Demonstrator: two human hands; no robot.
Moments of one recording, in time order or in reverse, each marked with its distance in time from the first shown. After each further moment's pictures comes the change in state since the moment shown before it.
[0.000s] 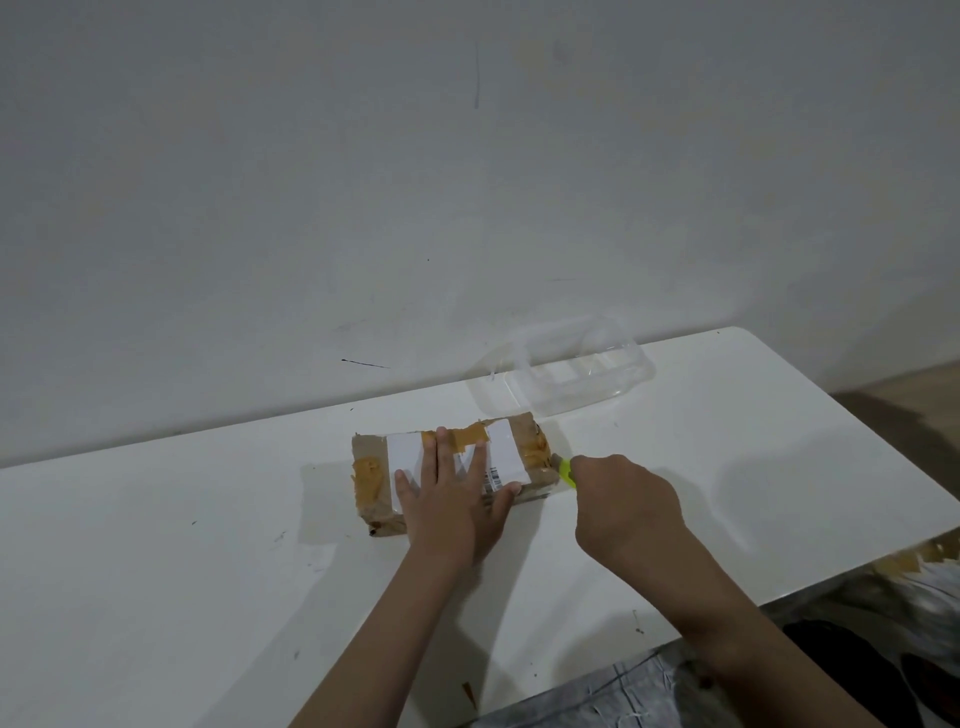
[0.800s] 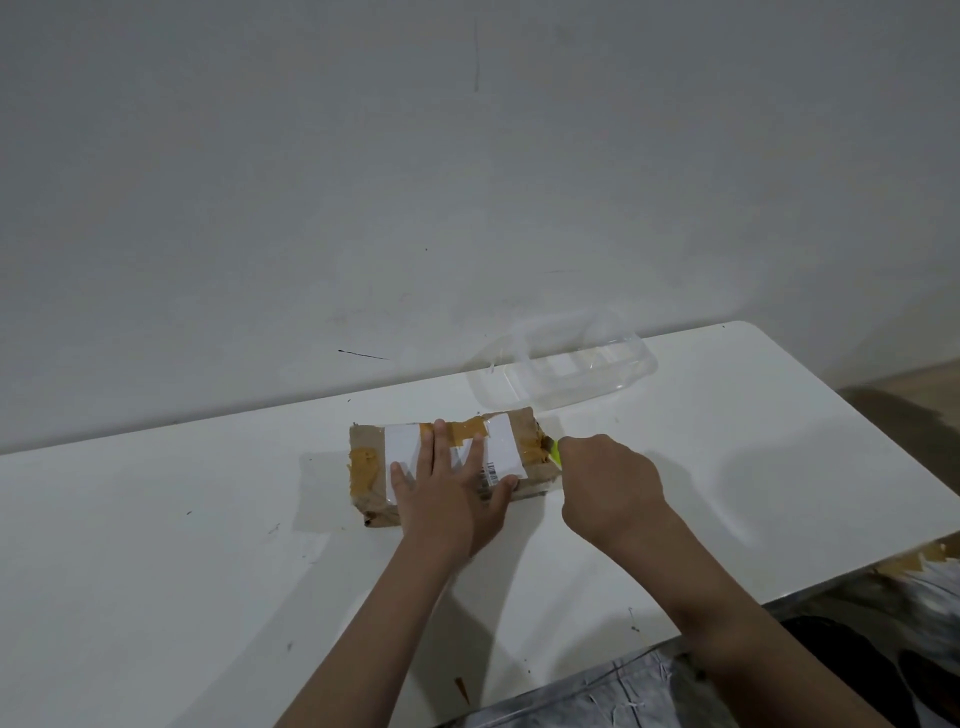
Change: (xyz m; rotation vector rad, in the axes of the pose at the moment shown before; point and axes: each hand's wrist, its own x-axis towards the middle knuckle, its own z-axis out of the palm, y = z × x) left_hand 0.000 0.002 -0.005 -0.032 -0.004 -0.011; right_hand 0.016 -0.003 -0.004 -0.021 0.013 -0.080
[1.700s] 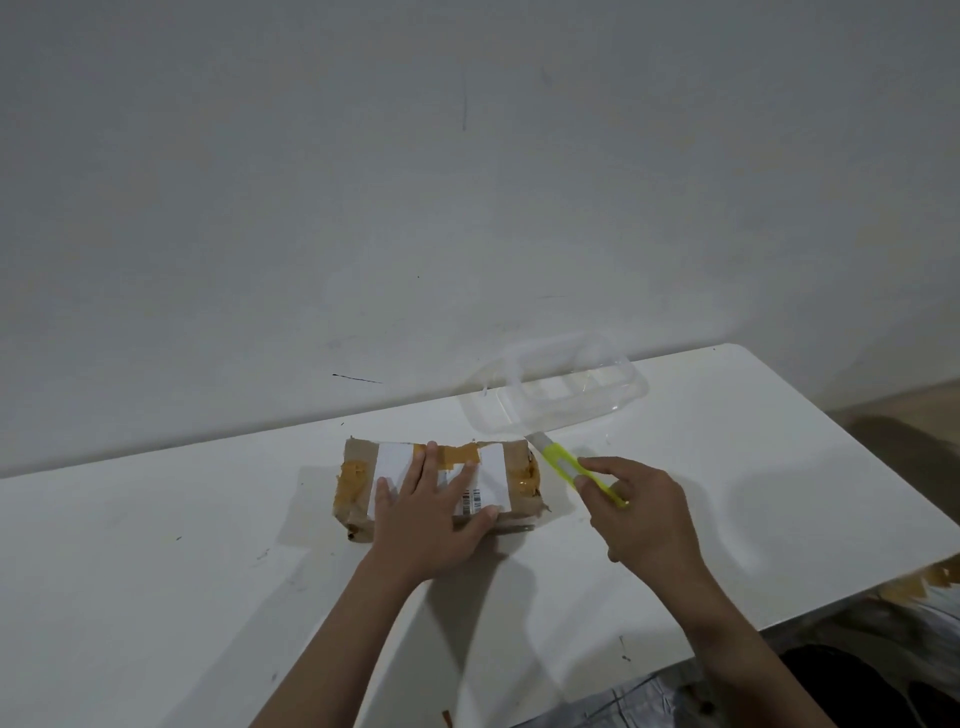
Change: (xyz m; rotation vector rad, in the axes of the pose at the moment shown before) left_hand 0.003 -0.020 -0.008 -0.027 -0.043 0.128; right_hand -0.012 0.046 0.029 0.836 0.354 0.184
